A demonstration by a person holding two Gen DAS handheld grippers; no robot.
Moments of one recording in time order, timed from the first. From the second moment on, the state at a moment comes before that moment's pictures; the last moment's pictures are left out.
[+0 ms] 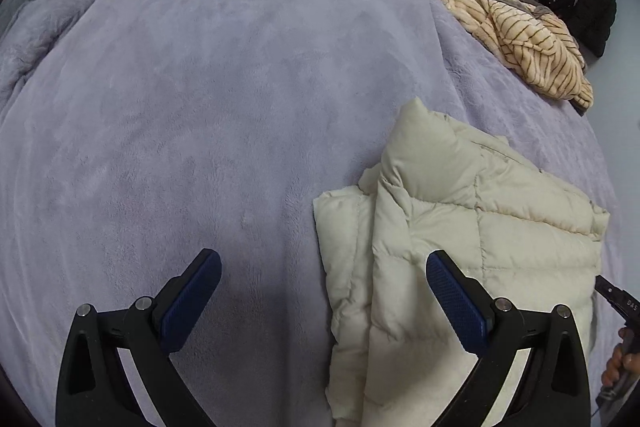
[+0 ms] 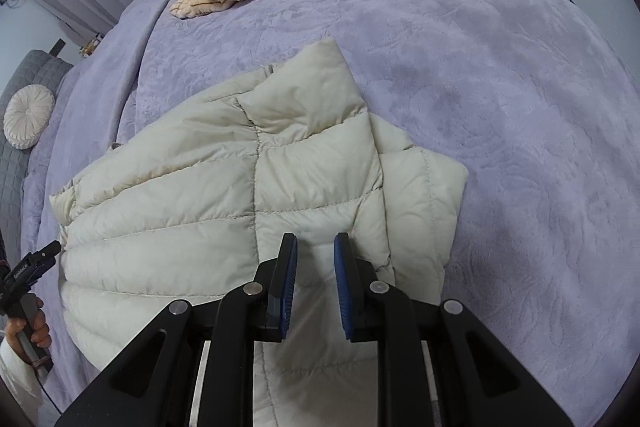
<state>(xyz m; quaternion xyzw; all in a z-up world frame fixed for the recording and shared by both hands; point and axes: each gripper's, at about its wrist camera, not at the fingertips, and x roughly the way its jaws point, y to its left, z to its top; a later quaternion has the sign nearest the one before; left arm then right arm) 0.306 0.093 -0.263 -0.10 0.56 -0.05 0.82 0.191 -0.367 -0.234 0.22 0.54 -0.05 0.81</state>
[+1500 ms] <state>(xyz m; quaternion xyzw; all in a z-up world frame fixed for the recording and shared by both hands) 0.286 0.113 -0.301 -0.25 0.58 -0.24 0.73 0.221 -0.191 -0.234 0.17 0.59 0.06 0.78</state>
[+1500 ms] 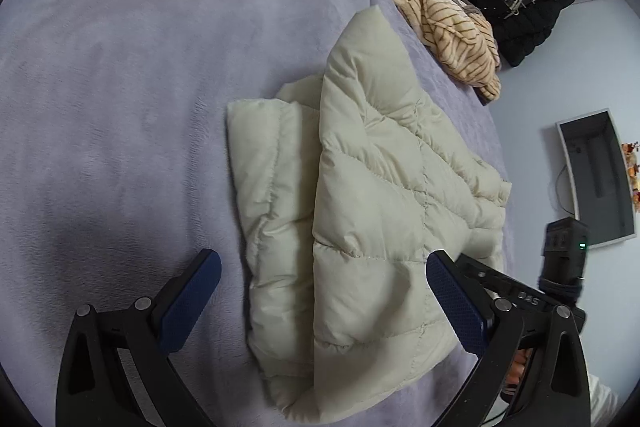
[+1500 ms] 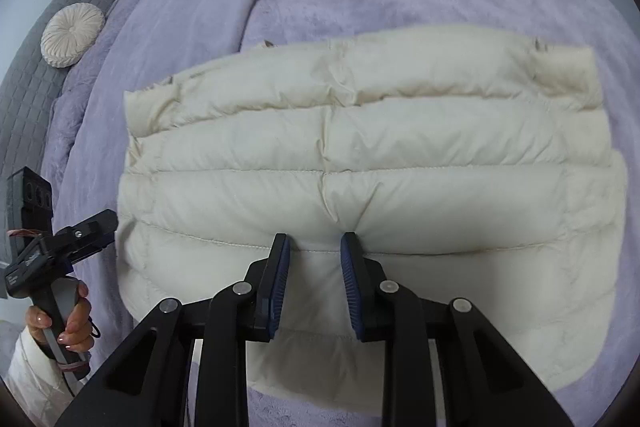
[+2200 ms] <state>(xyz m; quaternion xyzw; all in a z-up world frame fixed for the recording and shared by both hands) 0.310 0.101 -0.324 -0.25 0.60 -0.26 0.72 0.223 -0.210 -0.273 0.23 0.60 0.08 0.76</state>
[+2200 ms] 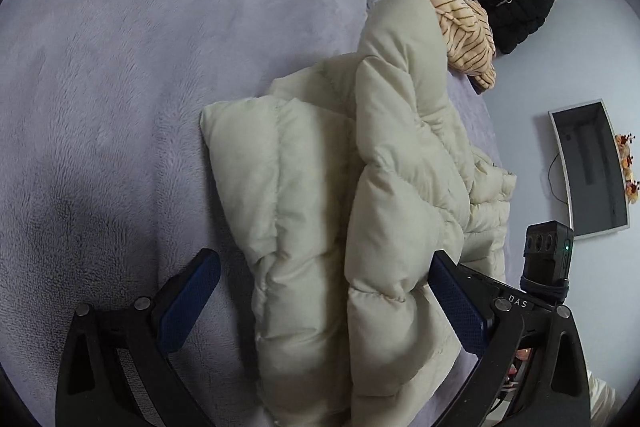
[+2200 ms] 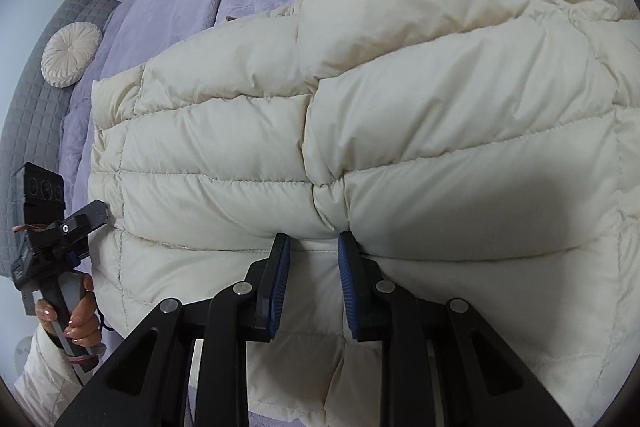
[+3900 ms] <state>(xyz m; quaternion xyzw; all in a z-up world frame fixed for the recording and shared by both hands) 0.283 -0.014 -0.208 -0.16 0.56 -0.28 0.76 0.266 -0.259 -0.234 0.25 0.54 0.10 0.80</state>
